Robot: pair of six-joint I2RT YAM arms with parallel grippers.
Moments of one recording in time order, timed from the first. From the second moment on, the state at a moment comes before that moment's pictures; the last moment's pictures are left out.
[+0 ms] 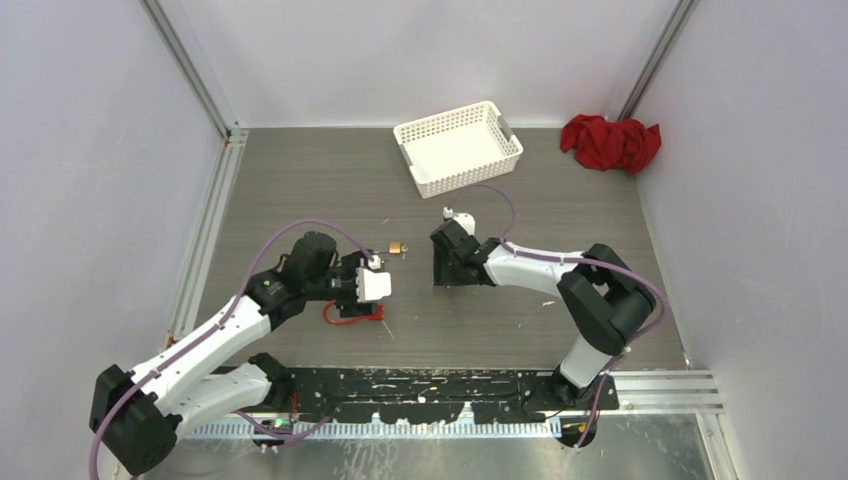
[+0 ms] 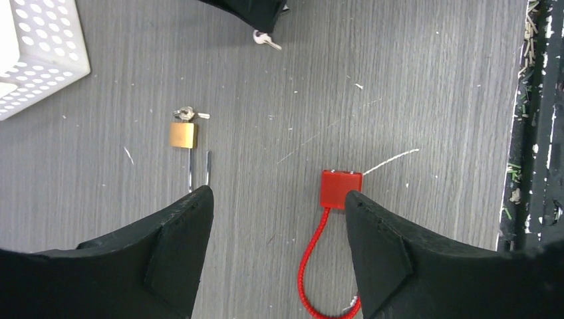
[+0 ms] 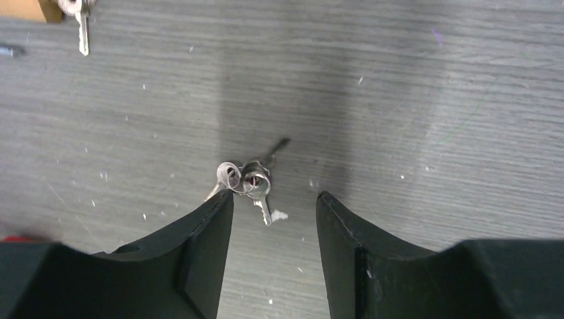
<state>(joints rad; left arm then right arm) -0.64 0.94 0.66 -0.43 0.45 0.81 0.77 1.63 0.89 -0.28 0.20 0.65</state>
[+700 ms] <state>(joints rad) -0.64 0.94 0.66 -0.45 0.45 0.81 0.77 1.72 0.94 -0.20 0.26 0.69</state>
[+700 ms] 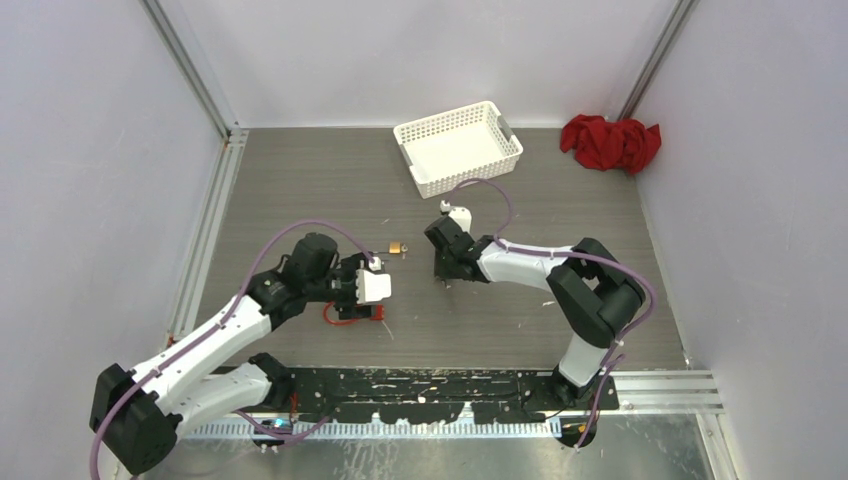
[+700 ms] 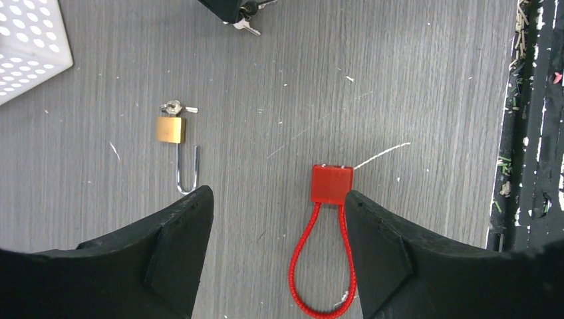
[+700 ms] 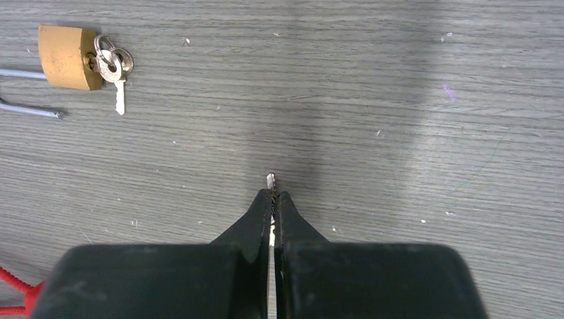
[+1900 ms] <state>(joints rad) -0.69 0.88 0.72 -0.32 0.60 0.57 0.77 1.22 0.83 -0.03 -0.58 0.57</state>
